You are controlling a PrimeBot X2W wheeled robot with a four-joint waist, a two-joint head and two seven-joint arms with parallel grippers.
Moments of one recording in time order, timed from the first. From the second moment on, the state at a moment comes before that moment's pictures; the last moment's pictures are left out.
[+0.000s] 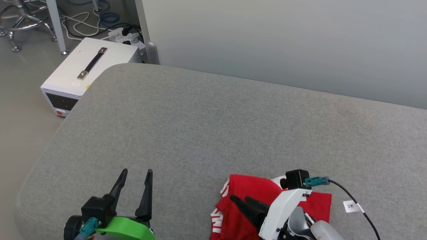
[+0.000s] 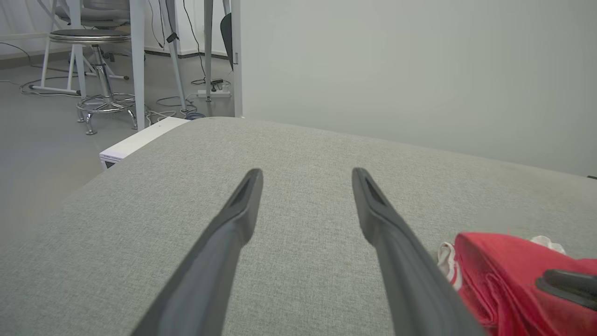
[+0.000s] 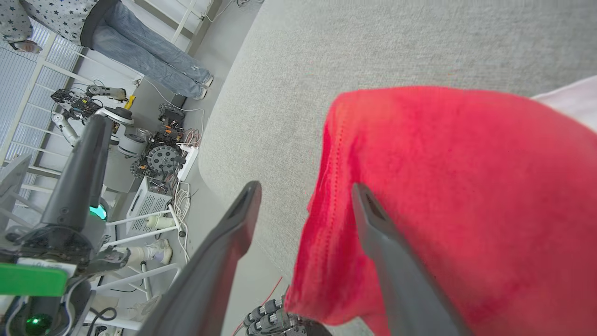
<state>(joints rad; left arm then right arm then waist) 0.06 0.12 -0.08 0.15 -0.23 -0.13 -0.26 -0.18 -0.05 0.46 0.40 0.90 0.13 0.30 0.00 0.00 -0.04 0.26</state>
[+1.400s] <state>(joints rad) 0.06 0.12 -0.13 0.08 -0.25 -0.13 -0.26 0.01 -0.26 0.00 -0.02 0.26 0.13 -0.15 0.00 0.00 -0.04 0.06</state>
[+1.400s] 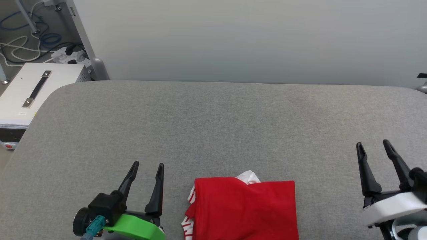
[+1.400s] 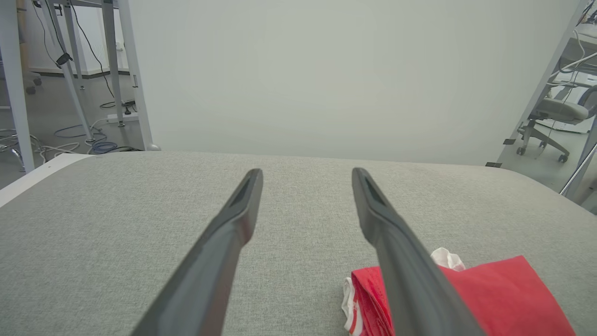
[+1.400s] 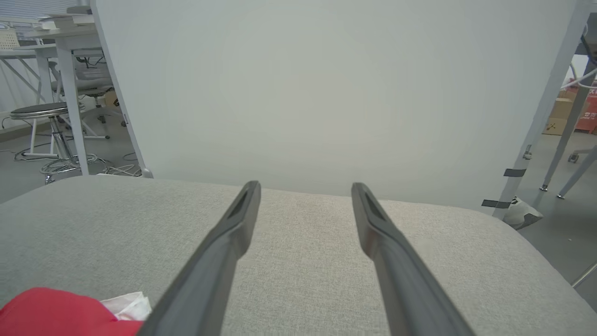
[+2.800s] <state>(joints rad) 0.05 0.13 -0.17 0.05 -0.26 -0.13 -0.26 0.10 -0.23 0.10 -0.13 0.48 0.13 0.71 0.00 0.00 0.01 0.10</state>
